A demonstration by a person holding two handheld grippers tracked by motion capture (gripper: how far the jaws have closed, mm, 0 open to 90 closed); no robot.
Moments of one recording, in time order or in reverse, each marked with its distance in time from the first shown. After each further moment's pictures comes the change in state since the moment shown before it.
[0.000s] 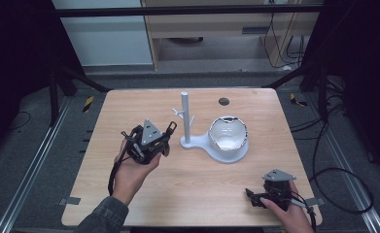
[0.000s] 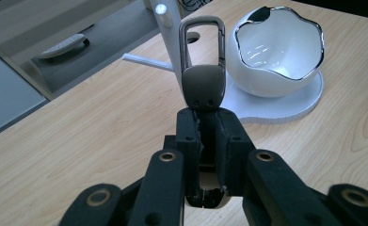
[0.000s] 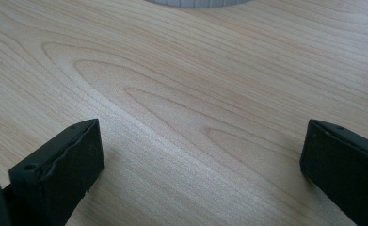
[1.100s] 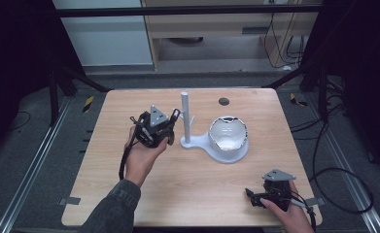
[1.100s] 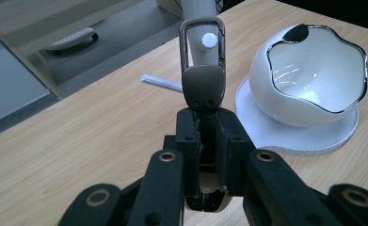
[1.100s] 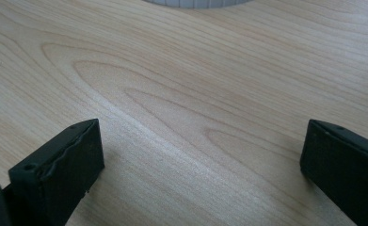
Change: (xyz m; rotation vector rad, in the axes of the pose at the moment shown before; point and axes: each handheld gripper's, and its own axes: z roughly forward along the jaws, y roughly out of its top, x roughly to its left) left arm 0.019 0.018 0.043 0.001 0.028 -0.068; right arm 0.000 0.000 0.000 0.000 -0.002 0.002
